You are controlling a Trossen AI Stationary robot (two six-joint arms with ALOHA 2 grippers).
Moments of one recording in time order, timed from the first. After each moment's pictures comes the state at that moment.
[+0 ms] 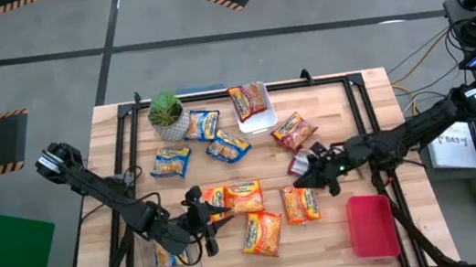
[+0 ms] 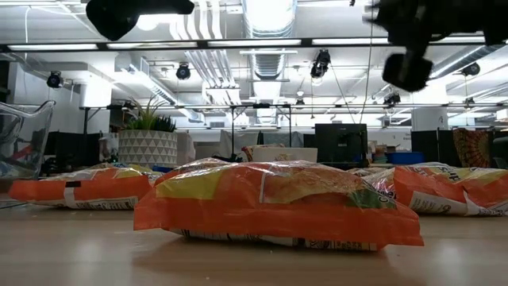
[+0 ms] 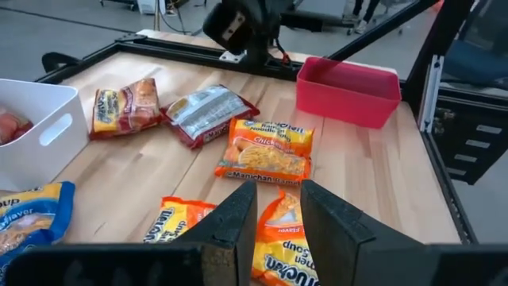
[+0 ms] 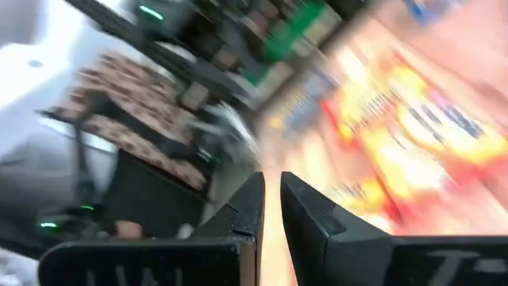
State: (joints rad) left arm -0.66 1.44 0.85 0.10 -0.81 -0.50; right arm 0.24 0.98 0.43 0.36 -0.06 0.93
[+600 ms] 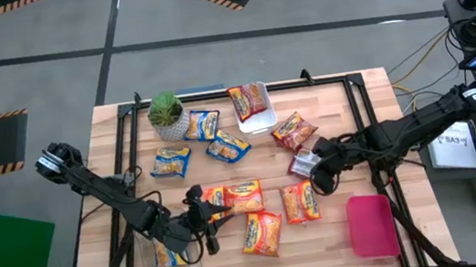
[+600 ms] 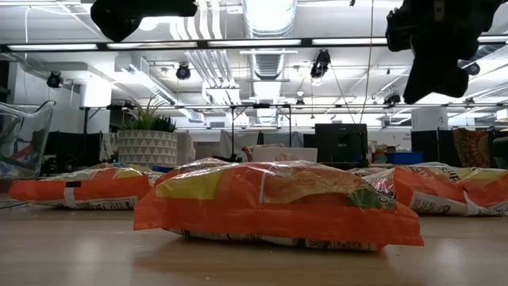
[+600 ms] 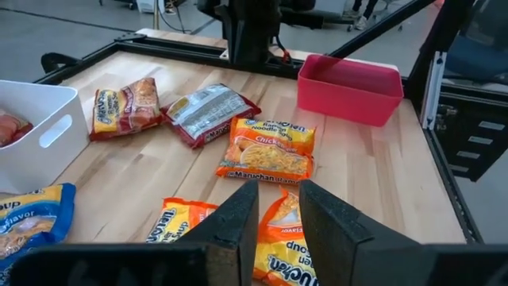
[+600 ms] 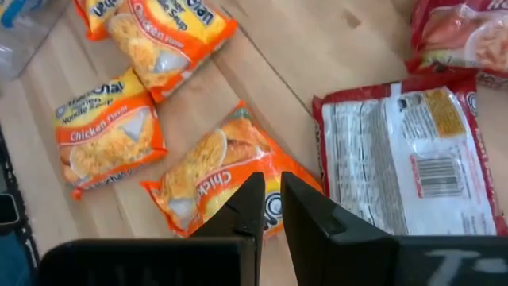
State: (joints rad) left arm -0.64 1.44 0.85 0.10 -0.79 -0.47; right arm 0.24 1.02 0.73 -0.65 0.13 0.87
